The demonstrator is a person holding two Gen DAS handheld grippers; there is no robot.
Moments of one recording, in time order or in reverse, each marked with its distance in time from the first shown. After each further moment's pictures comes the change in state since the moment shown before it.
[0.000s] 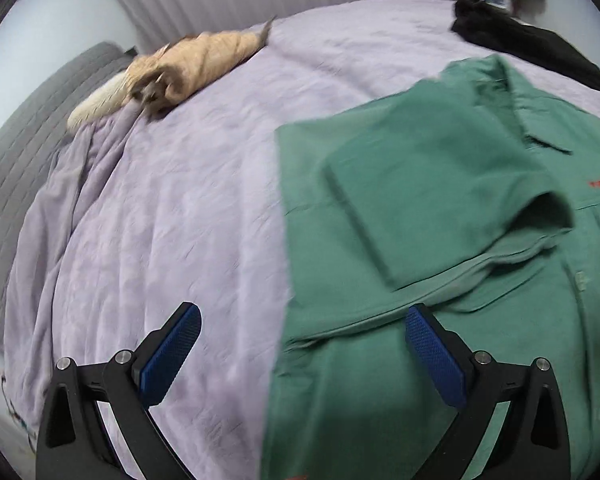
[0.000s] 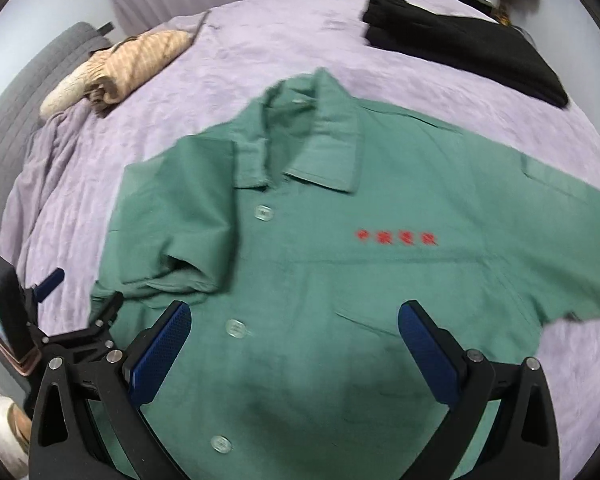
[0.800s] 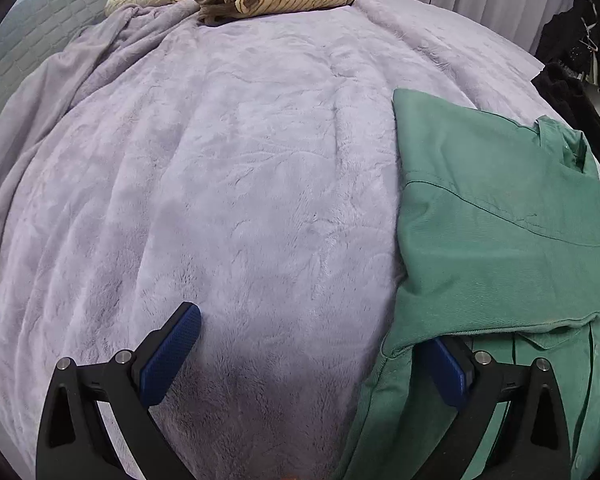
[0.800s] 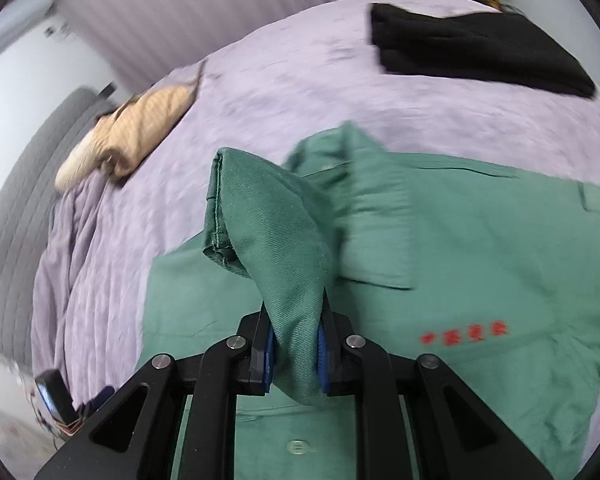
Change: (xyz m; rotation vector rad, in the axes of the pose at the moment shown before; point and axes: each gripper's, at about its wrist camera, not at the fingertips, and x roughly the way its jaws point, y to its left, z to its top) left arm 0.053 0.075 -0.013 -0.320 0.104 -0.162; right arm 0.019 -0.039 0.041 0.256 -0.139 0.110
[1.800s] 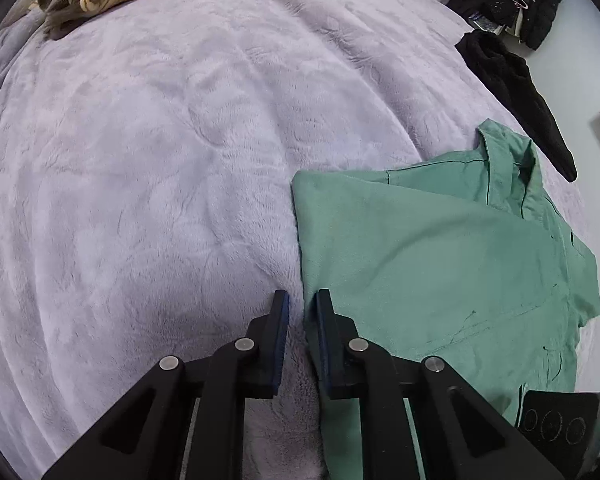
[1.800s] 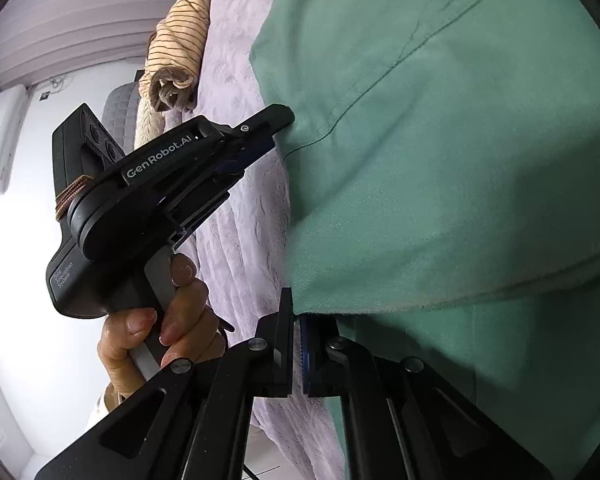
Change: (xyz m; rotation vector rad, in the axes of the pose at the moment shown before) left arm 0.062 -0.048 0.135 0.234 0.197 -0.348; right arm 0.136 0.157 -0.172 0.368 0.433 0.560
